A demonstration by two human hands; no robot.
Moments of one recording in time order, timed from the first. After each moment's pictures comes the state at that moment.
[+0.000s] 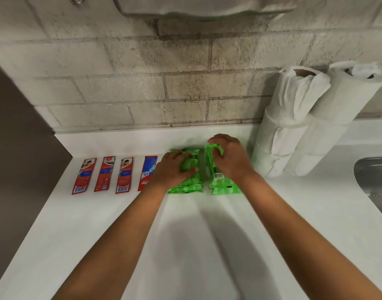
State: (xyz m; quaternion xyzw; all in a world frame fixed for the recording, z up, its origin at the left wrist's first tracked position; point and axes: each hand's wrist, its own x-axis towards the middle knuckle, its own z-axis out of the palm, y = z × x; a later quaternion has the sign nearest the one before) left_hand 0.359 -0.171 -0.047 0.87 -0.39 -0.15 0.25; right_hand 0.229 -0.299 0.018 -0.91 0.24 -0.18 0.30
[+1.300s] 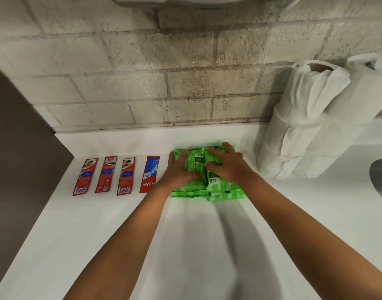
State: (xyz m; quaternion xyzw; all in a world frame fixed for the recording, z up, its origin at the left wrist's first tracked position) left_hand 0.354 -0.180 -0.046 0.83 -0.24 -0.31 0.39; right_hand 0.253 -0.321 -0.028 -0.92 0.27 0.01 0.29
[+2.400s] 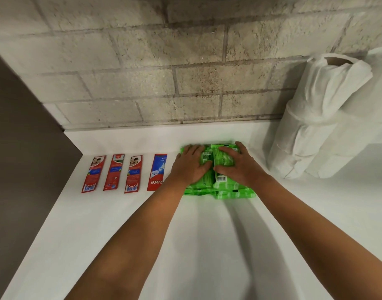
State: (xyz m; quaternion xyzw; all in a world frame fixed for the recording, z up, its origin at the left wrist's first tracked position) left_hand 0.368 -0.200 -0.059 0.88 -0.42 -0.12 0.17; right_hand 0.247 -0.332 -0.048 -0.88 0.29 -0.01 0.36
